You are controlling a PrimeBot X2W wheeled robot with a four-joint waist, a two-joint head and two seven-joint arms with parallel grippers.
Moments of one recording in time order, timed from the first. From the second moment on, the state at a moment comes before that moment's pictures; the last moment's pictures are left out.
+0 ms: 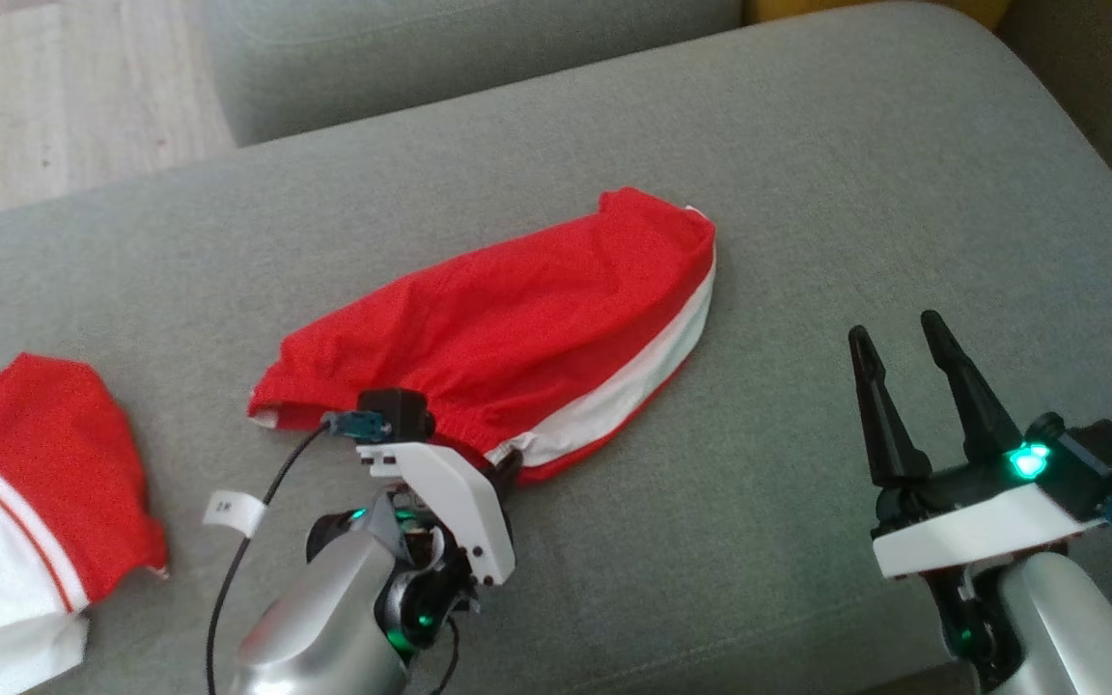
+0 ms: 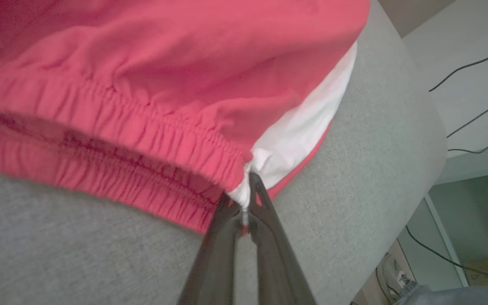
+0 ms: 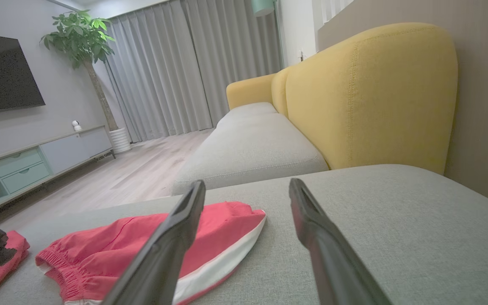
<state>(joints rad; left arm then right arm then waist) -0.40 0.05 -0.63 0.64 -0.79 0.02 0.19 -0.11 -0.23 0.26 0.16 0.41 0.12 -0.25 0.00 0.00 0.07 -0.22</state>
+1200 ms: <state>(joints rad) -0.14 0.34 -0.56 0.21 -0.63 0.27 -0.09 -0.07 -0.24 0.18 0.16 0.40 0.12 -0.25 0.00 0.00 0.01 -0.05</state>
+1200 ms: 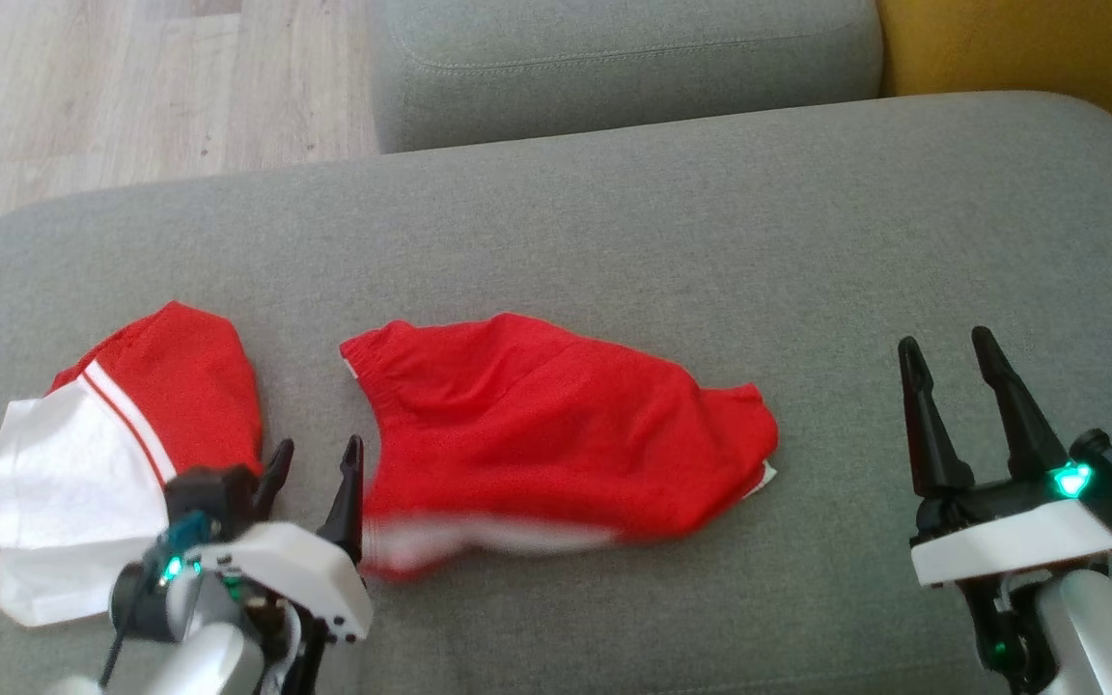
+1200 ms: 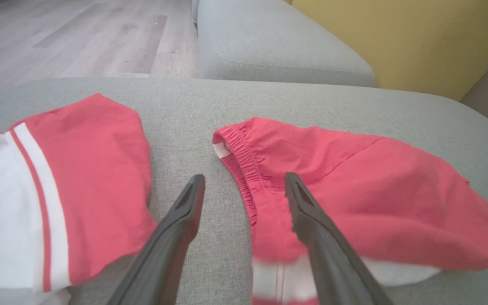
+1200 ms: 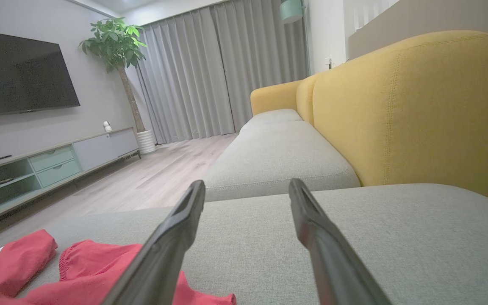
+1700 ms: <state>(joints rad) -0.09 0.26 -0.51 0.13 -0.46 0.32 -0.25 -0.07 -0.24 0.19 0.18 0.41 0.12 -0.25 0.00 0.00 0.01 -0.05</state>
